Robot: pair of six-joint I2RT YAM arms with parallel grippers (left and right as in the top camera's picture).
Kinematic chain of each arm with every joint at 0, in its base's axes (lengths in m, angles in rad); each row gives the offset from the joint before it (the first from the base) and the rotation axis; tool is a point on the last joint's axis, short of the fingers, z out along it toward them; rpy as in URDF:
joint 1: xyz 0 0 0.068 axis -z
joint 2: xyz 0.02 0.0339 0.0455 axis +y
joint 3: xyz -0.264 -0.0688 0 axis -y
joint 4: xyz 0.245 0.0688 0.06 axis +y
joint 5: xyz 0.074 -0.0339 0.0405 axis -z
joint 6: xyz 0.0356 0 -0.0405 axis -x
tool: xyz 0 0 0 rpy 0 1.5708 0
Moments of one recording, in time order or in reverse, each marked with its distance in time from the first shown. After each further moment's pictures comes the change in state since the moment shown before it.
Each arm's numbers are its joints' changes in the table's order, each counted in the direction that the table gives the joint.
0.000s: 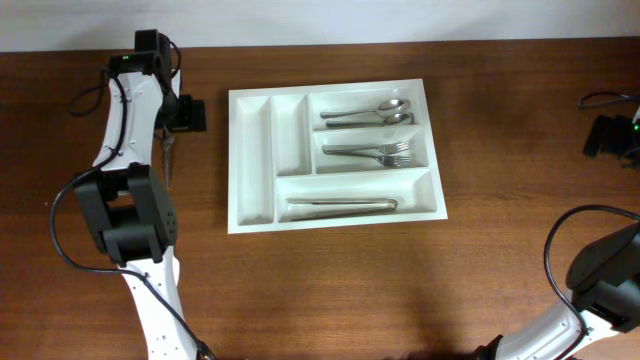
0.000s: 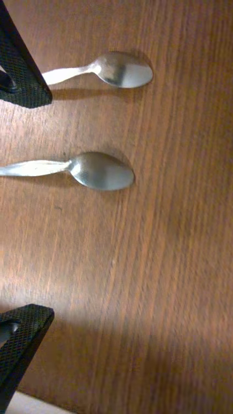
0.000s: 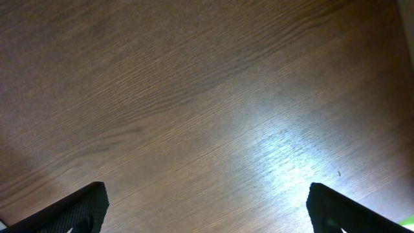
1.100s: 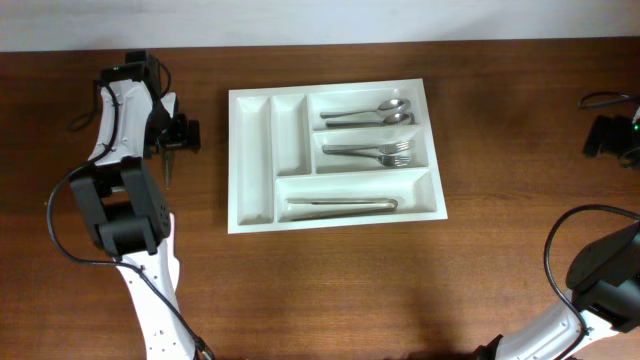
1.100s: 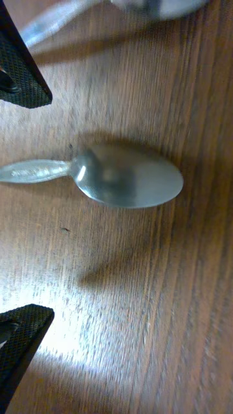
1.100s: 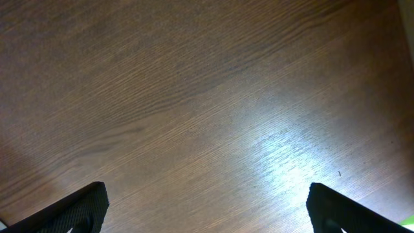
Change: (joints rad) left arm -0.064 0.093 0.000 0.077 0.081 -0.037; right arm 0.000 0.000 0.000 0.000 0.000 0.000
